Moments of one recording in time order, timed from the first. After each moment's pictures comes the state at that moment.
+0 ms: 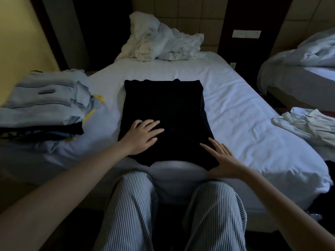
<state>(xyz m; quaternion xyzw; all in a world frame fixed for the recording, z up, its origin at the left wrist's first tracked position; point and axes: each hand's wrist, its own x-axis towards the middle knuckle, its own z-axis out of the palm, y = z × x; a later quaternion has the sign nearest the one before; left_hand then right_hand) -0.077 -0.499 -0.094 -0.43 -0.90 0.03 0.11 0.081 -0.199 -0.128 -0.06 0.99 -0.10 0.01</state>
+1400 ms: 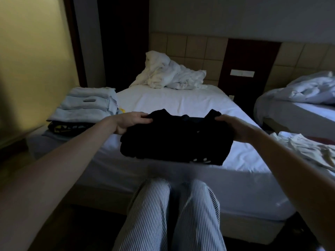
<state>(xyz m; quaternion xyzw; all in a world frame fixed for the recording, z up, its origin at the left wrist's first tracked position) 0.014 -0.595 0.036 -0.28 -0.75 -0.52 -0.28 0.132 -0.262 0.048 -0.02 0.76 -0.65 0.06</state>
